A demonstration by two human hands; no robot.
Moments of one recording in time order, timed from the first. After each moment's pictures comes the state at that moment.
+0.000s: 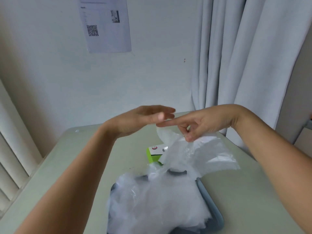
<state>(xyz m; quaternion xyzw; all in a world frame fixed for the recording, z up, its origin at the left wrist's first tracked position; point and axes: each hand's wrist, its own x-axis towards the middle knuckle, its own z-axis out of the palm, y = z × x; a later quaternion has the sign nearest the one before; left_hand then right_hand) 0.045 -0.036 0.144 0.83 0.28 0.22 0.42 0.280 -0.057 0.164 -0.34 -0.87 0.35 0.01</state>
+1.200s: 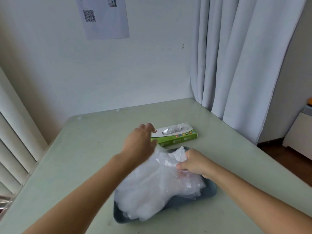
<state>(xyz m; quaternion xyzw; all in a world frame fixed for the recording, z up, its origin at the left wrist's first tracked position) 0.055 -0.080 0.042 0.81 0.56 0.20 0.02 0.242 -0.111 -0.017 -0.67 -0.60 0.37 0.23</state>
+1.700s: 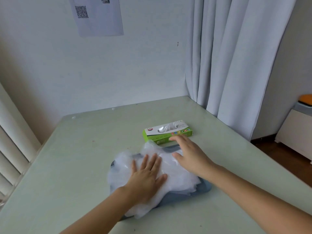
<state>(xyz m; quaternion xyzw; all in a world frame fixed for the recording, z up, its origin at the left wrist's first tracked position) 0.058 -0.116 -0.057 0.85 0.51 -0.05 0.09 0.244 -0.122 -0.009 -0.59 -0.76 0.10 0.27</state>
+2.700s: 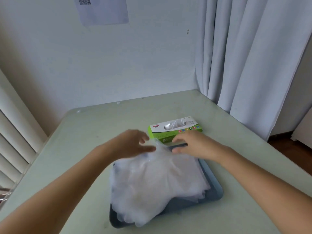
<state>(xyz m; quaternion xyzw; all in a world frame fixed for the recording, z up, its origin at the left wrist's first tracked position) 0.028 -0.063 0.046 0.82 0.56 0.02 0.16 0.257 -0.069 0.004 -0.56 -0.80 0.17 0.13</state>
